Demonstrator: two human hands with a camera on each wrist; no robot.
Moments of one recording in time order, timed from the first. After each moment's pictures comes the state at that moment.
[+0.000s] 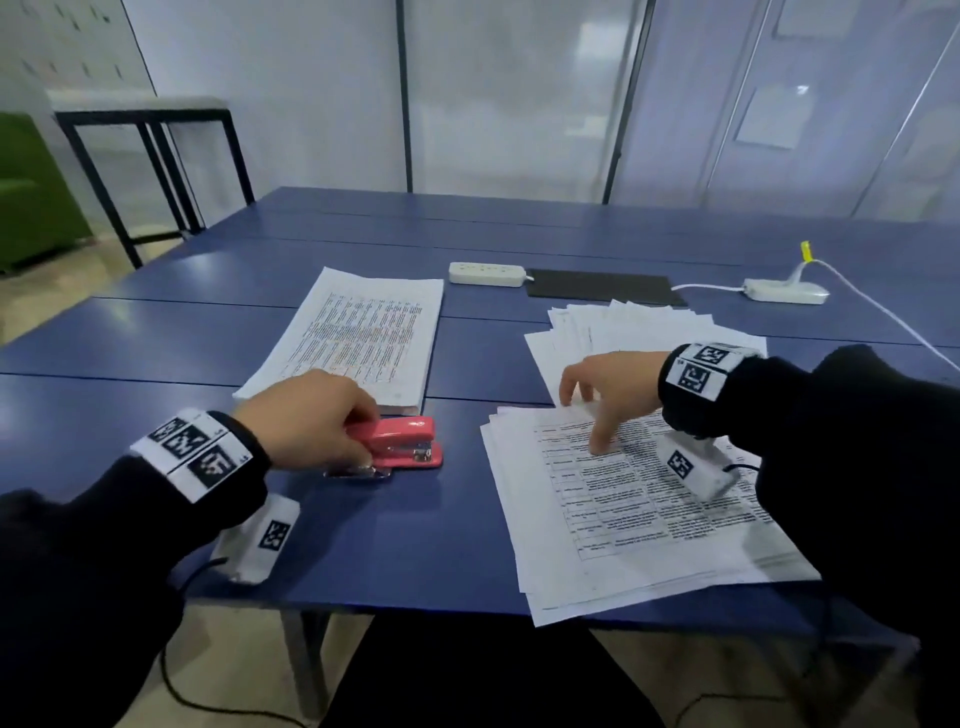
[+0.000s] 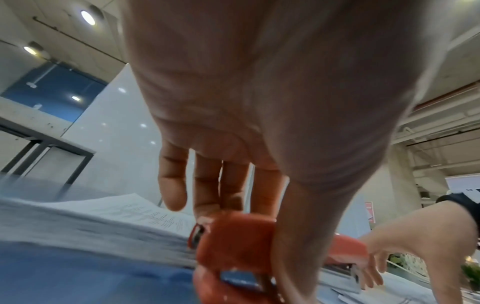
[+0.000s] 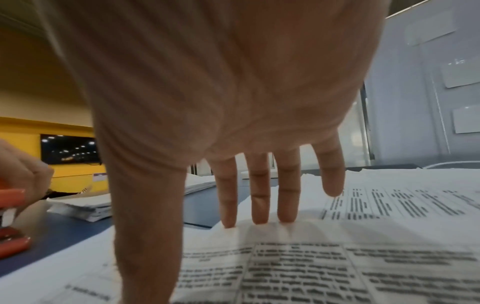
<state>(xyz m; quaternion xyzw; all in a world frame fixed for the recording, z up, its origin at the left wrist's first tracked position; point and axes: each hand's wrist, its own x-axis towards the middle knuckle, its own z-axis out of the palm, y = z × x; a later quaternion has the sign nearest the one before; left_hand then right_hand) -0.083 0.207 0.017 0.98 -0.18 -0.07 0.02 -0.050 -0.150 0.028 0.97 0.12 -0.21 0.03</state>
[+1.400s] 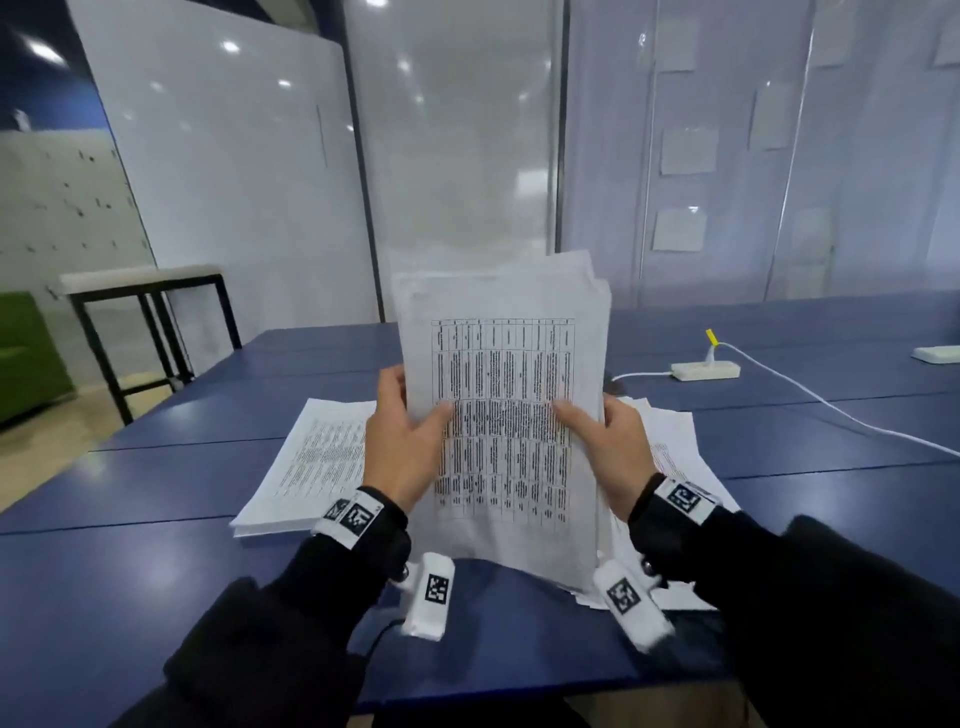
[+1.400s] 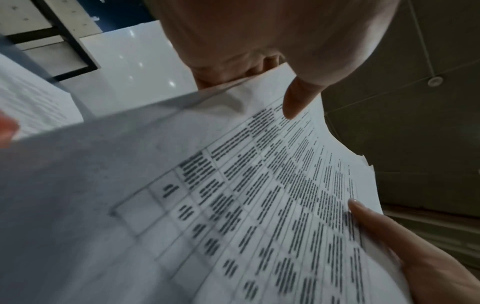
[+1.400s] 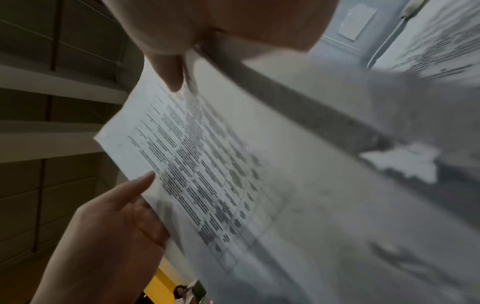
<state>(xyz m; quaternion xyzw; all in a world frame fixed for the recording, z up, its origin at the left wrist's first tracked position) -0.116 0.076 0.070 0.74 -0.13 0.20 0.63 -0.140 -0.144 0.047 0.68 0.03 0.25 -0.69</state>
